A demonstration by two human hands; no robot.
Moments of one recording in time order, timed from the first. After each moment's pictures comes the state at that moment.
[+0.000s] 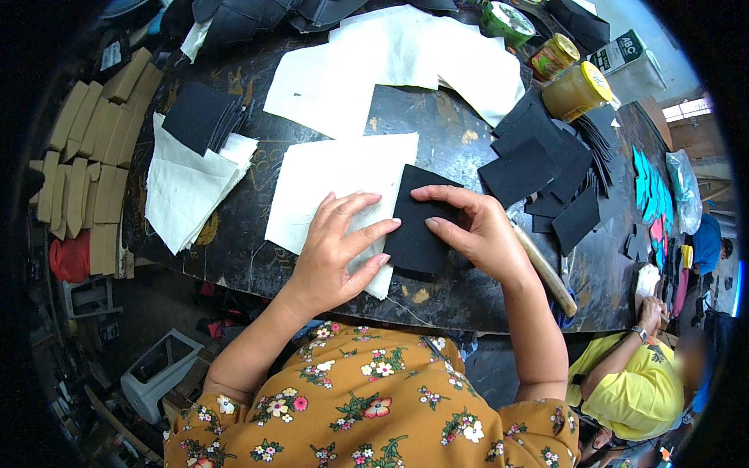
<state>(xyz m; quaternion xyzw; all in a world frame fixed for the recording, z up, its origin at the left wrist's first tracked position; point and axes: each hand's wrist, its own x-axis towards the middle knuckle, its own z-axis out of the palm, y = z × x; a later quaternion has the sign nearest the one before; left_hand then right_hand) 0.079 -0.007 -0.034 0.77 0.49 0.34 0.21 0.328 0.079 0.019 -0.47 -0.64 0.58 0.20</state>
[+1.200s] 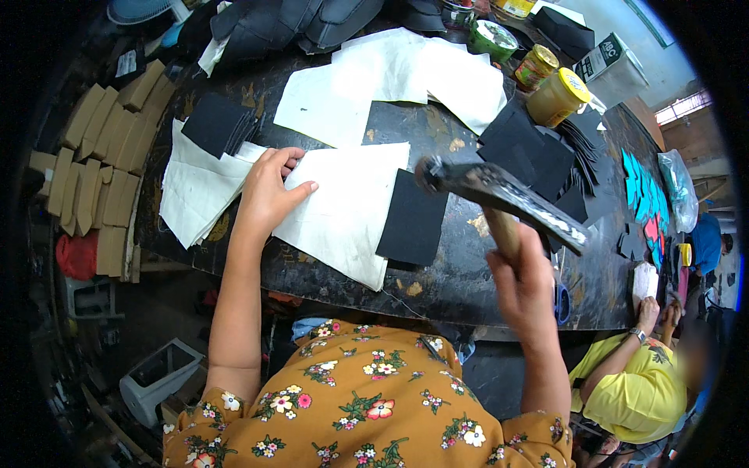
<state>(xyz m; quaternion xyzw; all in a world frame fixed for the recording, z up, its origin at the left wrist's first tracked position) 0.002 0.055 -0.015 0.62 0.71 0.27 0.20 0.387 -0.002 0.051 -0.54 -0.73 0.27 0.33</state>
